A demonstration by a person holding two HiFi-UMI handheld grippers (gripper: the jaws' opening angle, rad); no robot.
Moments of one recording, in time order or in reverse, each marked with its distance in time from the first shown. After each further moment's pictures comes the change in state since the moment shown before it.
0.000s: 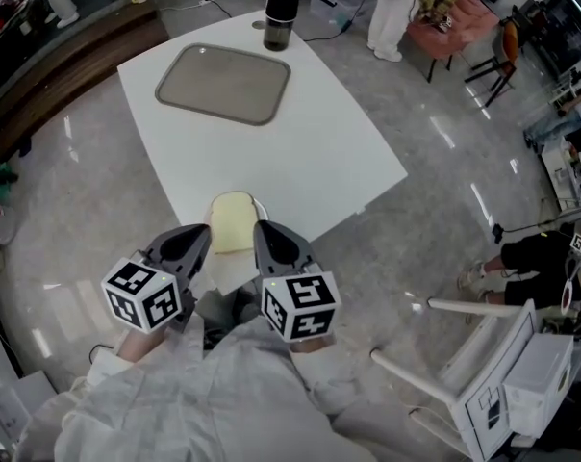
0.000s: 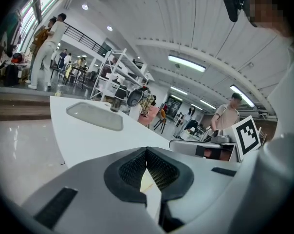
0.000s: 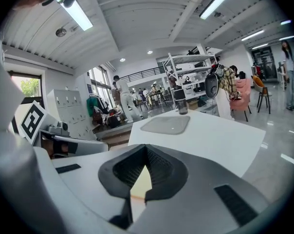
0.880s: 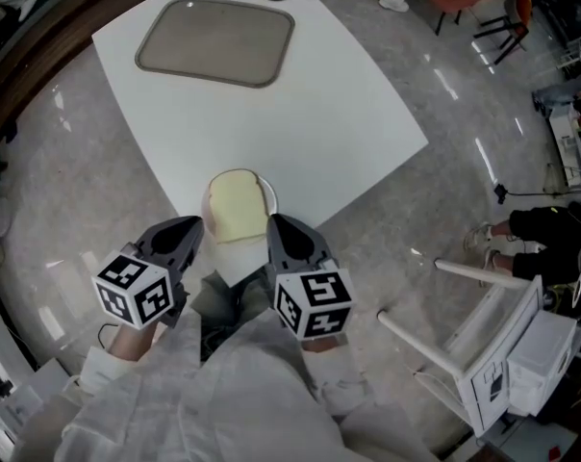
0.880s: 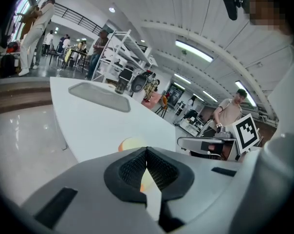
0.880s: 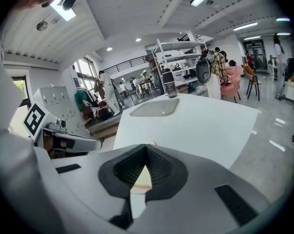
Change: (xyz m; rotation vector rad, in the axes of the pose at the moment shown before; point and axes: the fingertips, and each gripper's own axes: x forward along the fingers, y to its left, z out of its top) left arm 0.019 0.049 -0.044 -0.055 0.182 -0.016; right arm 0.021 -0.028 -0.053 0.096 0.144 -0.091
